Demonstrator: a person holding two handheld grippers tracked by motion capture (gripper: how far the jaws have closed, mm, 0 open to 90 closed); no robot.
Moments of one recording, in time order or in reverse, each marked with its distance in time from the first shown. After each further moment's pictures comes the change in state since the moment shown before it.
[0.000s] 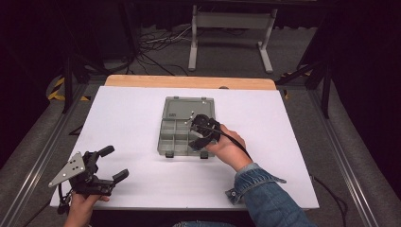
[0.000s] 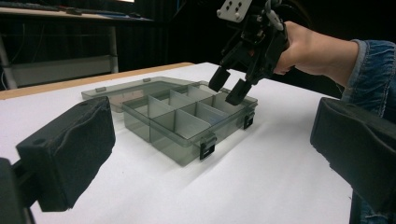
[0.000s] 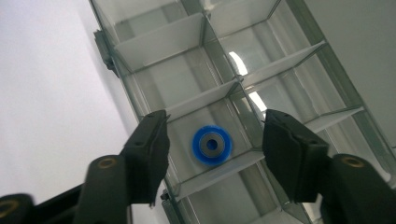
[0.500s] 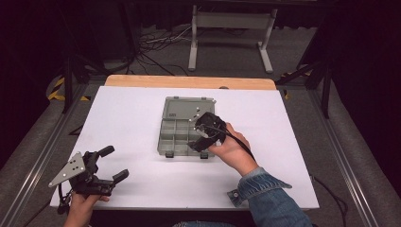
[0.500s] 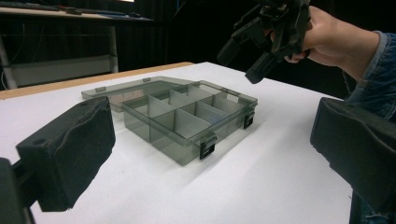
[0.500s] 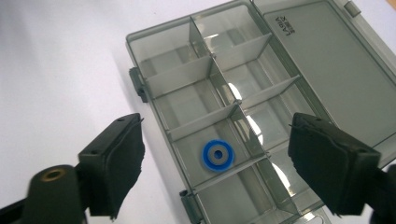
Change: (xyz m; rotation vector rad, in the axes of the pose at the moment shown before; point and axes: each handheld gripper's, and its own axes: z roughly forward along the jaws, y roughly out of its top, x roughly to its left) left arm 0.000 0.000 0.000 0.001 0.000 -0.003; right arm 0.013 -0.004 -0.036 -0.144 -0.017 0.004
